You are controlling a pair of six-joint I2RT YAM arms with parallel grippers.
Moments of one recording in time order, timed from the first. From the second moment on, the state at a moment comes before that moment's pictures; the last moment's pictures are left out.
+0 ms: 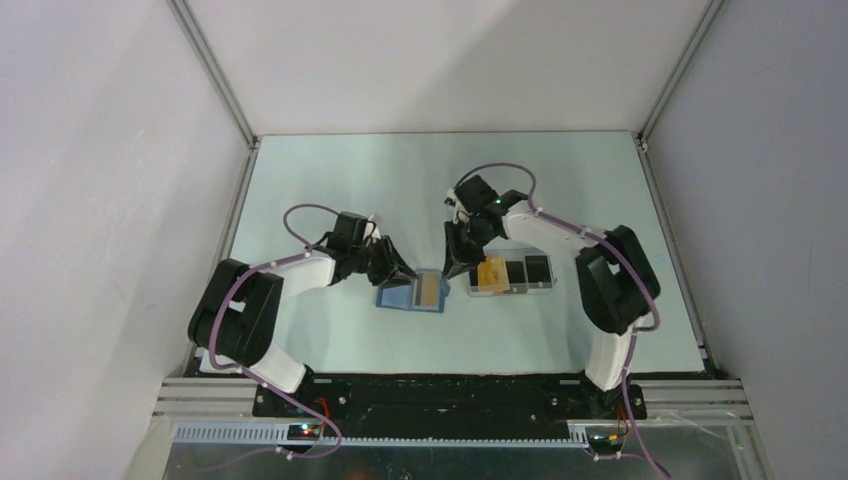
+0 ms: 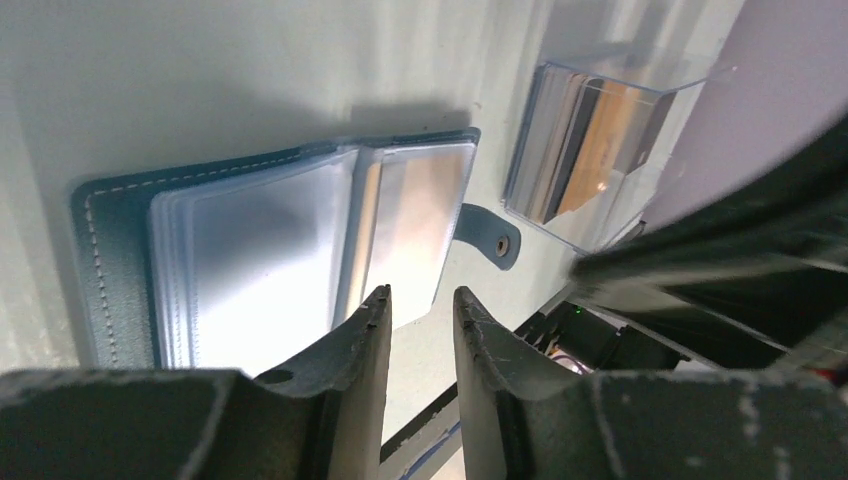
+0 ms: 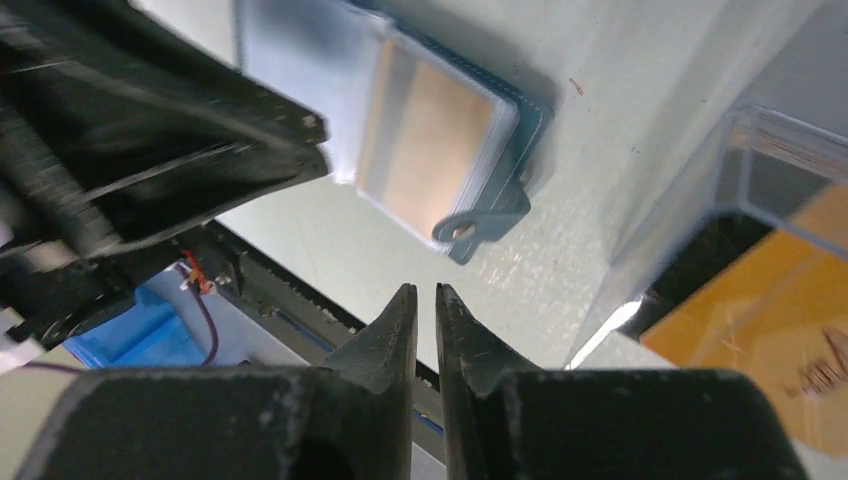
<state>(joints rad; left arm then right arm) -0.37 1.56 0.70 -0.03 0.57 -0.87 0.64 1.89 1.38 -0.68 -0.43 0.50</state>
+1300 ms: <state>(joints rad) -0.65 1.76 1.09 -0.12 0.43 -0.86 0.21 1.79 1.12 -0.70 -0.56 0.34</state>
